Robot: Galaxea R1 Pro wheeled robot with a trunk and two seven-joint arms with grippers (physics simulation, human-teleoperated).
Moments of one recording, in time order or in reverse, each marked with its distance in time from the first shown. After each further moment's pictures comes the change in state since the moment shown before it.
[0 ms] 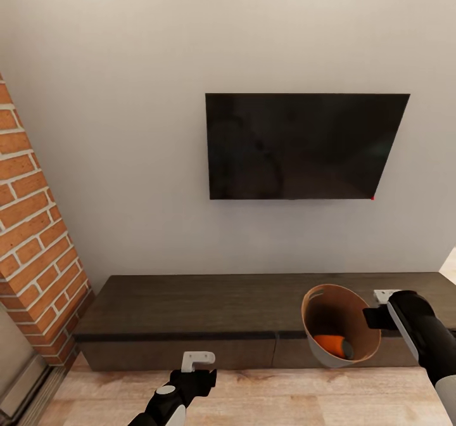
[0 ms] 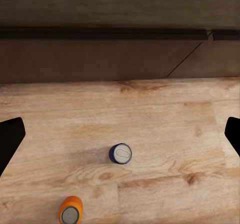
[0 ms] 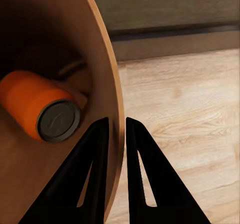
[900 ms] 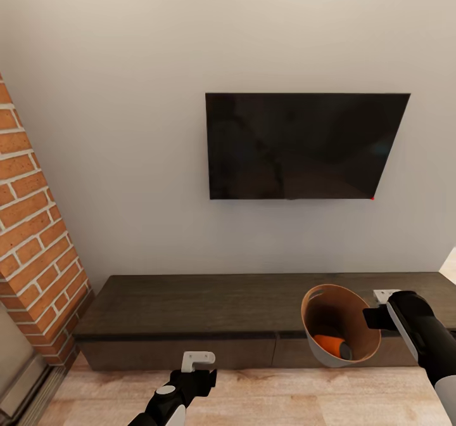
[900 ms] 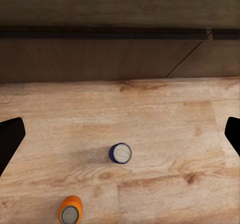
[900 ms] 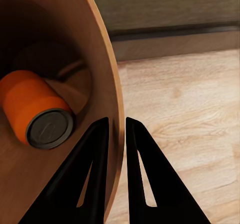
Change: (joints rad) left arm 0.000 0.000 0.000 0.000 0.000 0.000 -0.001; right arm 0.001 0.001 0.002 0.000 0.005 -0.003 -0.002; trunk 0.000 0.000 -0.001
